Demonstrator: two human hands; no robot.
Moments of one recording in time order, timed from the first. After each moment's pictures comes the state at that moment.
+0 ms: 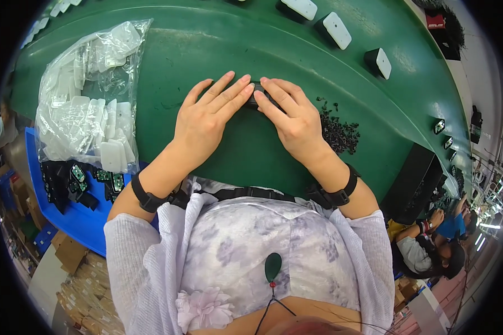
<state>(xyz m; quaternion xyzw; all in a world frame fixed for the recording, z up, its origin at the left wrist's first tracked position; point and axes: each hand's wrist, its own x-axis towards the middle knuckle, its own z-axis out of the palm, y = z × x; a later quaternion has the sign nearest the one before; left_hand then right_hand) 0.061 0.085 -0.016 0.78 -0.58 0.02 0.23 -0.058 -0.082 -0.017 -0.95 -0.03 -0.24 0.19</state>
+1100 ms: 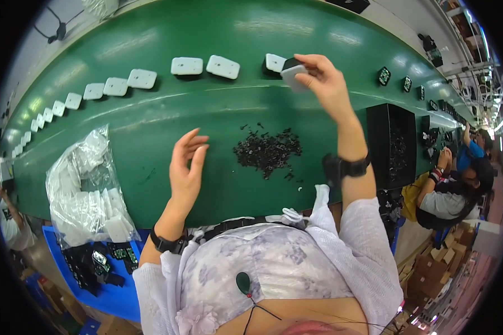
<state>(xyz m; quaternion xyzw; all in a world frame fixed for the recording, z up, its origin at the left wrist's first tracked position) 0.024 0.040 -0.015 0.66 -0.34 -0.29 0.60 -0.146 -0.247 0.042 -0.76 0.24 -0.31 0.53</state>
